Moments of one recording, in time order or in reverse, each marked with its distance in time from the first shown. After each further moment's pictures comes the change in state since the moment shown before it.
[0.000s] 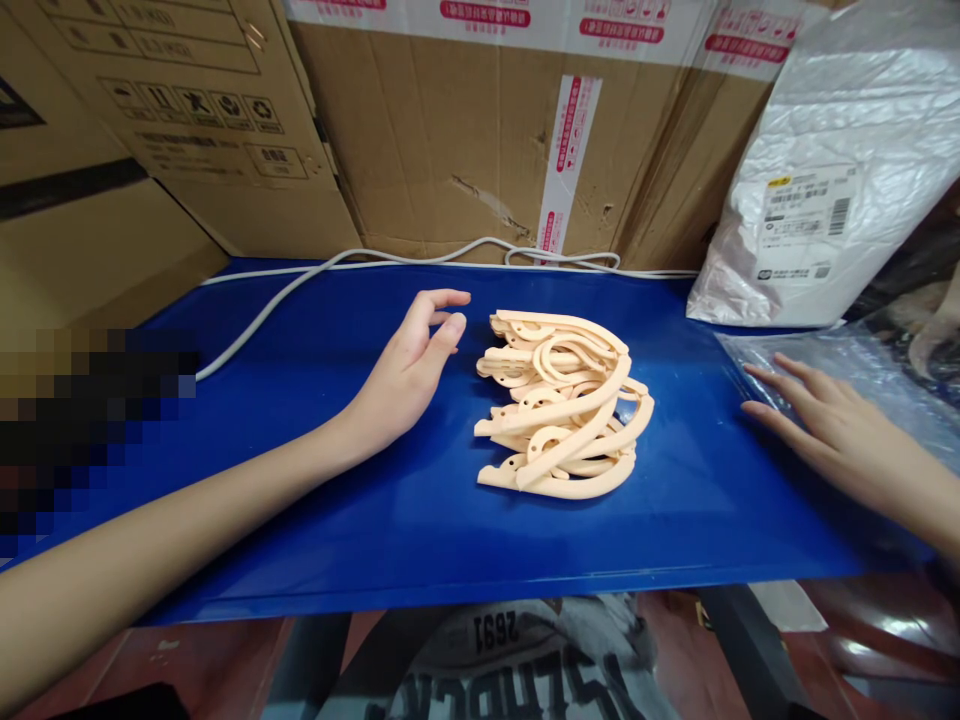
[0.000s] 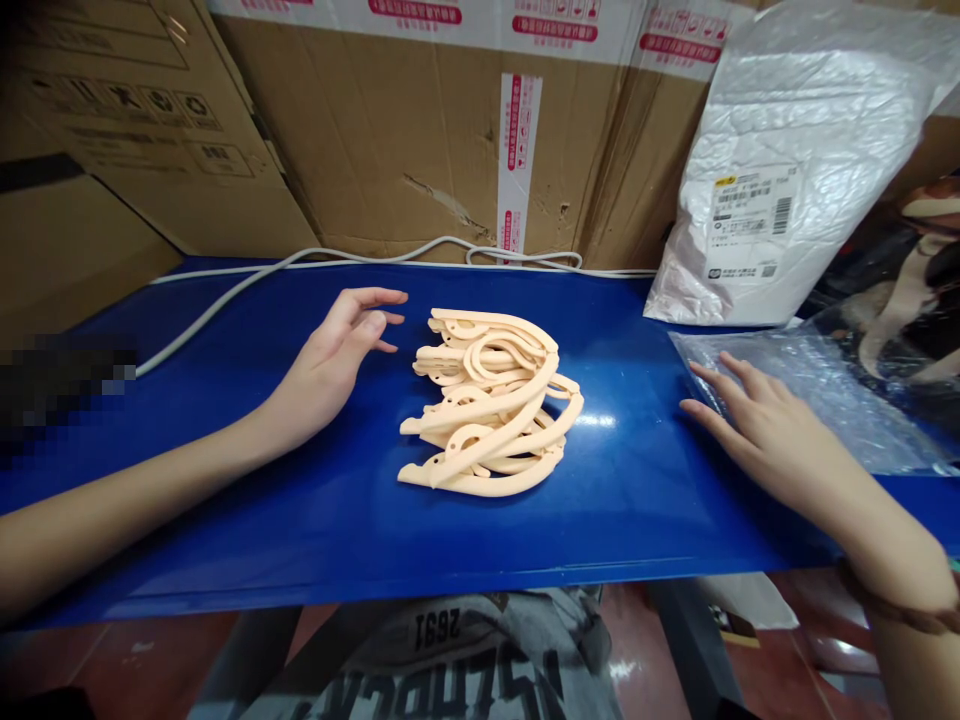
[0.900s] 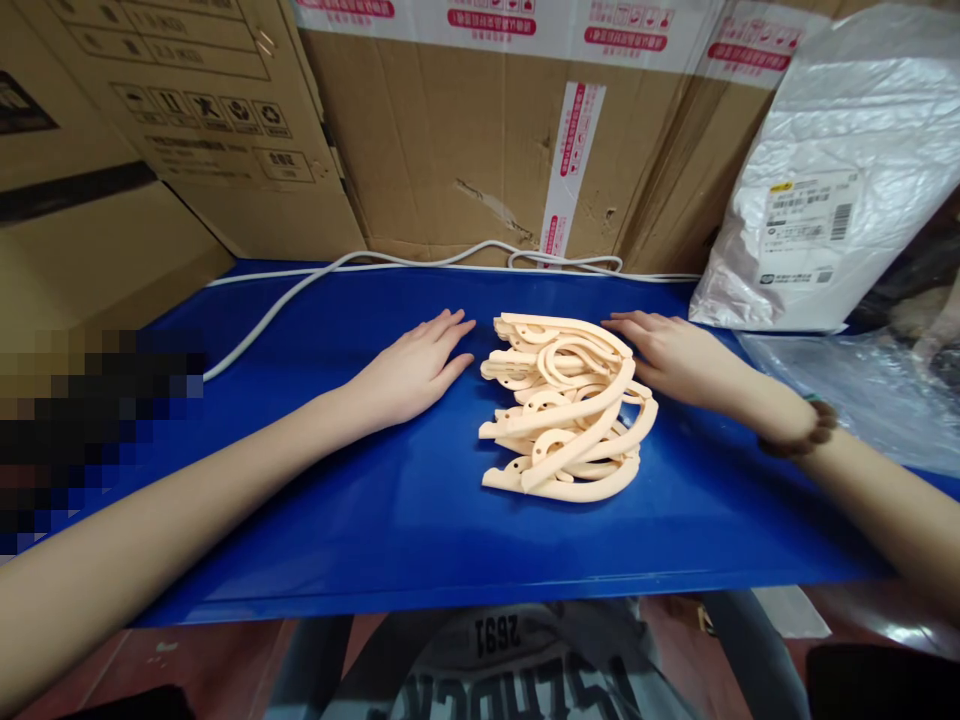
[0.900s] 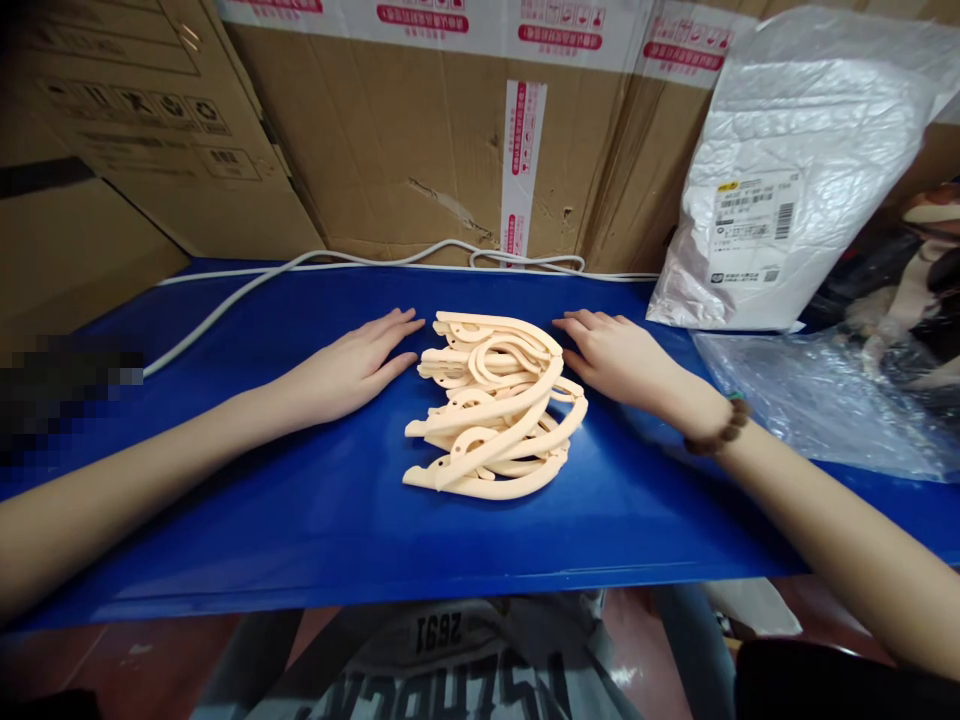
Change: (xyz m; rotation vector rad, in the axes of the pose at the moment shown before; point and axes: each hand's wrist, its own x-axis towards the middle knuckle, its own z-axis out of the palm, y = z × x) left_hand 0.016 -0.033 -0.013 0.759 -0.389 0.075; right_hand 0.113 -0.106 -0.022 0.076 0.022 -0.457
